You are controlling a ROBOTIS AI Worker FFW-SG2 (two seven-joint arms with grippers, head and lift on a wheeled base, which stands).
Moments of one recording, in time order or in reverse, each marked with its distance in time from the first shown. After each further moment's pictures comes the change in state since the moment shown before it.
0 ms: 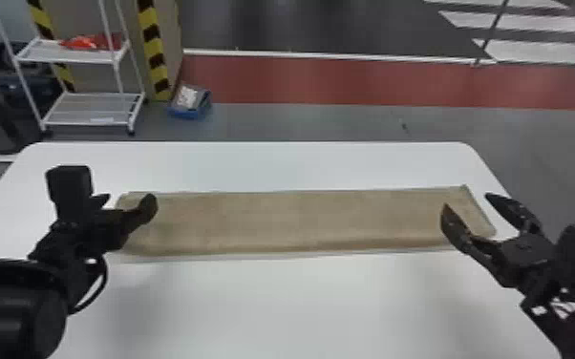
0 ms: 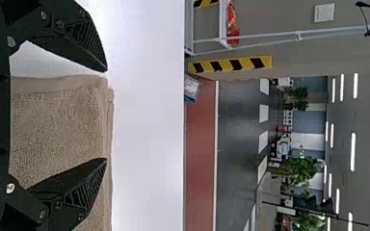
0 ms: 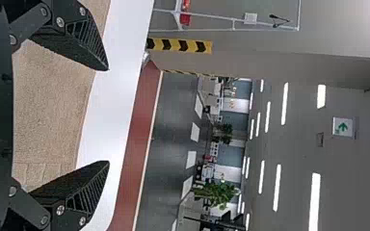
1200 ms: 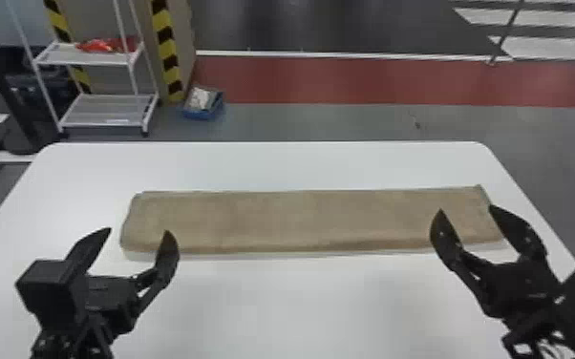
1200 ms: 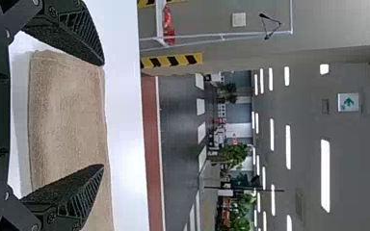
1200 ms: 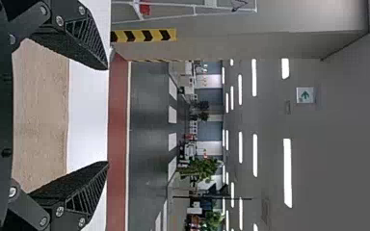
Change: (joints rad) left arm 0.562 -0.005 -0.014 -0.521 -0.159 -0.305 0.109; right arm 0.243 0.055 0.156 -0.306 -0.055 -0.029 -0.294
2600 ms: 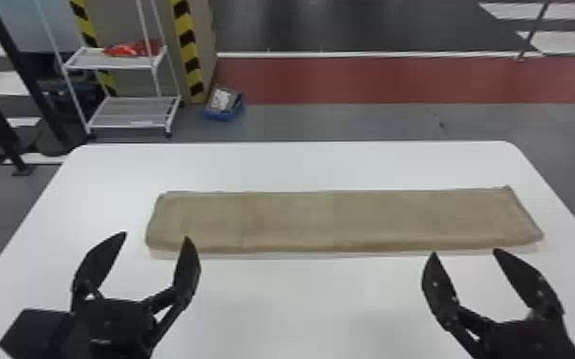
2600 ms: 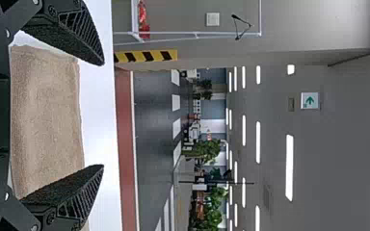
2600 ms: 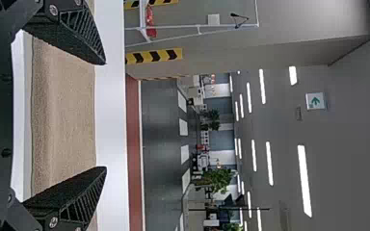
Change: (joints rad) left arm 0.175 0.011 -0.007 -0.101 -0.058 -0.212 0.012; right arm 0.230 -0.004 0.152 -0.163 0.025 -0.060 -0.119
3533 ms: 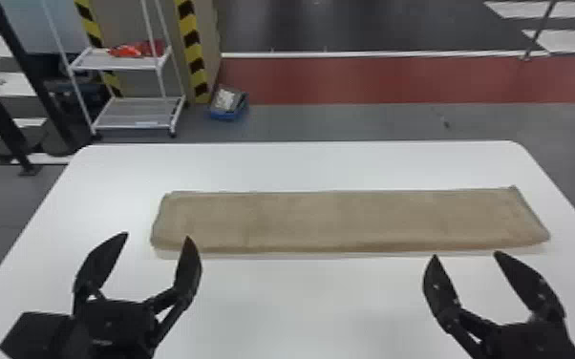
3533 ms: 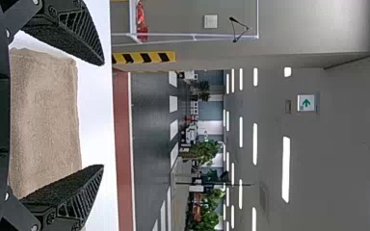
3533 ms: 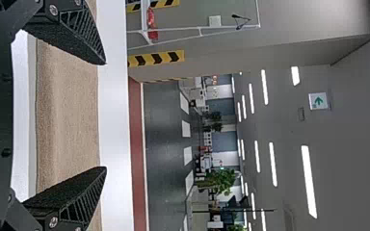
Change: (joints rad) left arm 0.008 0.000 0.008 0.007 0.006 -0.025 -0.004; right arm 0.000 0.014 0.004 0.000 0.001 0.013 0.010
